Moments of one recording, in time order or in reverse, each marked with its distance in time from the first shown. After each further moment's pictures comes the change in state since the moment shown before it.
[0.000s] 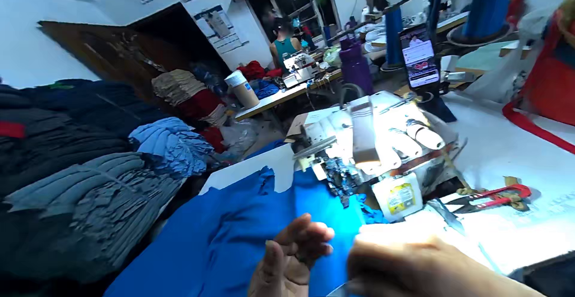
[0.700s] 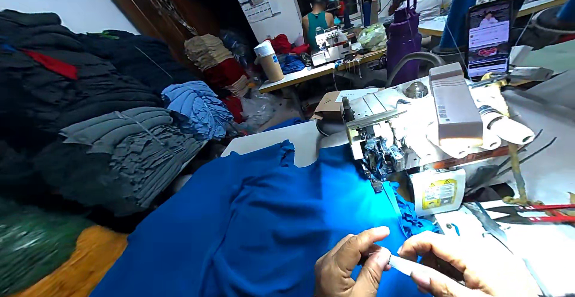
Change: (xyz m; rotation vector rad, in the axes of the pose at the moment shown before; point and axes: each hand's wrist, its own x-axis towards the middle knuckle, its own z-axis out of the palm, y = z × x) left_hand -0.035 -0.028 0.019 0.617 0.108 0.058; right_hand -0.045 0.035 0.023 0.234 -0.023 0.465
